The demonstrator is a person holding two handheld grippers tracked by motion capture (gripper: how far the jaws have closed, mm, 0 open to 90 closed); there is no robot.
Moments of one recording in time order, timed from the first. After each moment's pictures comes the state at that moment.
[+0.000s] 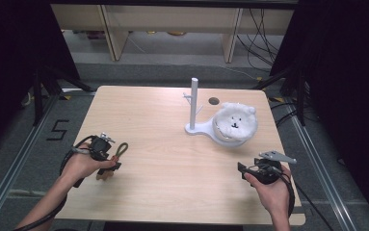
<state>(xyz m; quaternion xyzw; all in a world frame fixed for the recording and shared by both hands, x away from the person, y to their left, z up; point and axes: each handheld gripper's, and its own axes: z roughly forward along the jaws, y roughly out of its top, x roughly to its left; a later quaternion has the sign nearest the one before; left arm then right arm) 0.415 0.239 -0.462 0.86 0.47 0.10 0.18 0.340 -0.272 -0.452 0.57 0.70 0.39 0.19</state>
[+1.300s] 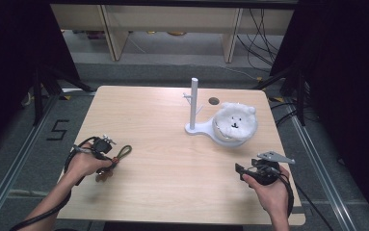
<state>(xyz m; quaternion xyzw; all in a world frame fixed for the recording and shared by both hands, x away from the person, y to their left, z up) 0.424 0.246 -0.485 0.87 0.46 0.09 0.17 0.339 -0.271 -0.453 0.55 0.72 0.38 0.19</state>
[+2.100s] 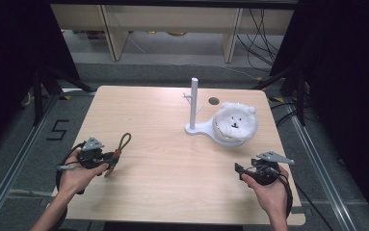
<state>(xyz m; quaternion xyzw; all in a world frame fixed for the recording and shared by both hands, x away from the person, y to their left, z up) 0.379 0.250 -0.463 0.79 0.45 0.17 0.38 0.341 -0.269 -0.456 0.55 0.71 0.39 0.20</state>
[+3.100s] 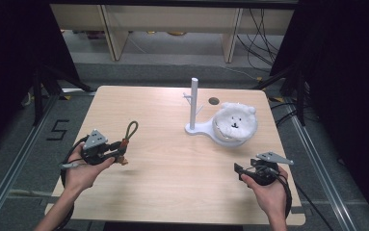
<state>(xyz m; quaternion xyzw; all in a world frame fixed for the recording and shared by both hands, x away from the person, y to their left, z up) 0.376 0.223 -0.433 0.77 0.41 0.21 0.45 0.340 -0.267 -0.458 0.55 0.71 0.39 0.19</state>
